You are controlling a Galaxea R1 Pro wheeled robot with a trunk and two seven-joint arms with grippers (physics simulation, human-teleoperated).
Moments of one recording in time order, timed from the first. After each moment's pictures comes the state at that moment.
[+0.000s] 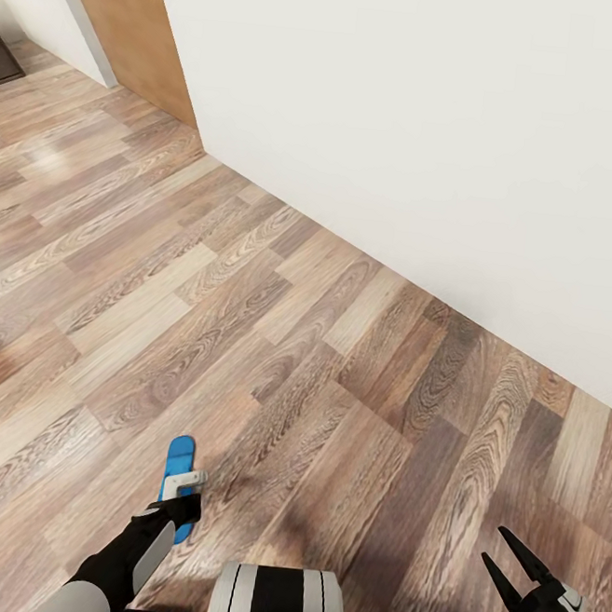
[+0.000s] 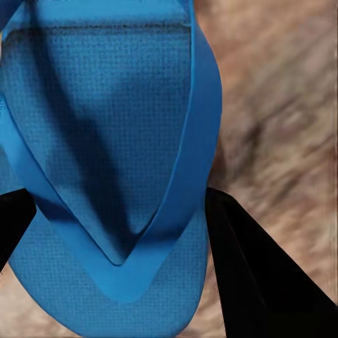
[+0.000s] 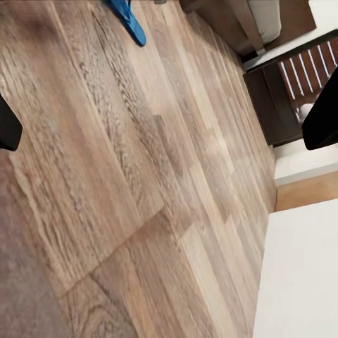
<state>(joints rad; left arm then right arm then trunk) -0.54 -0.04 0.00 -0.54 0.23 0.20 0.16 -0.01 -0.31 -0.32 -0.98 -1.32 0.61 0.83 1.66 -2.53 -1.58</state>
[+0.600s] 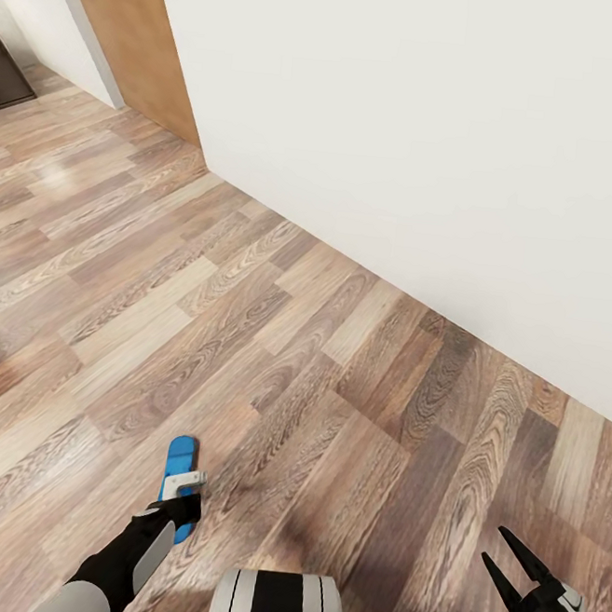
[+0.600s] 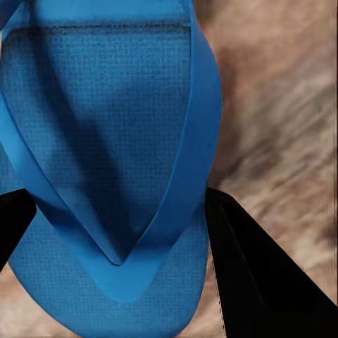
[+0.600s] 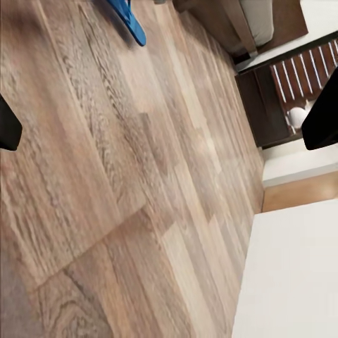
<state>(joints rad) -0.54 -0.04 0.00 -0.54 0.23 0.20 0.16 -0.01 -0.31 -0.32 -0.98 -1.32 0.61 0.83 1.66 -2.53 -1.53</state>
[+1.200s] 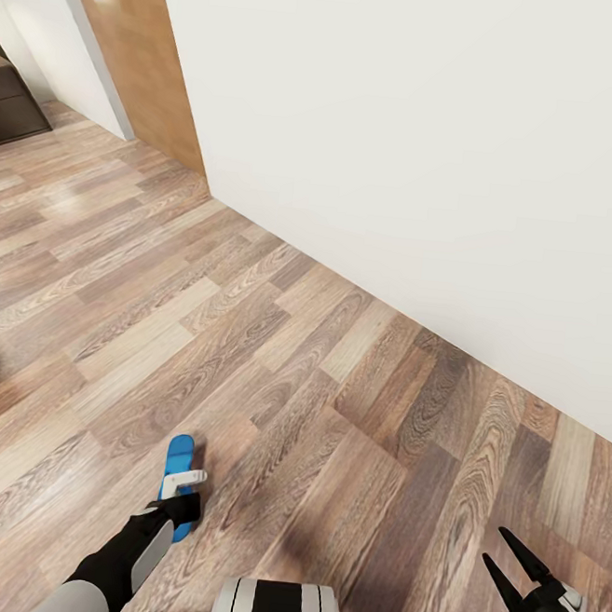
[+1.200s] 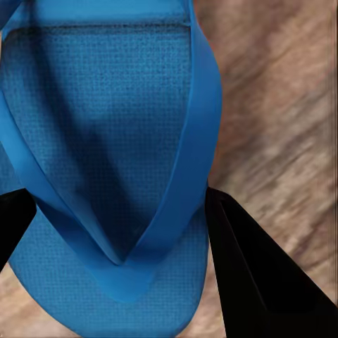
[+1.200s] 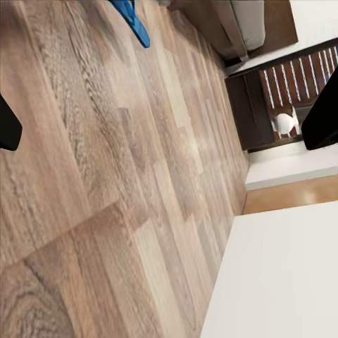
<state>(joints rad) -0.54 -0.03 0.00 -0.54 0.24 0.20 0.15 -0.01 -0.31 -0.32 -0.98 -1.31 0.61 0.83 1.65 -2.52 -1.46</state>
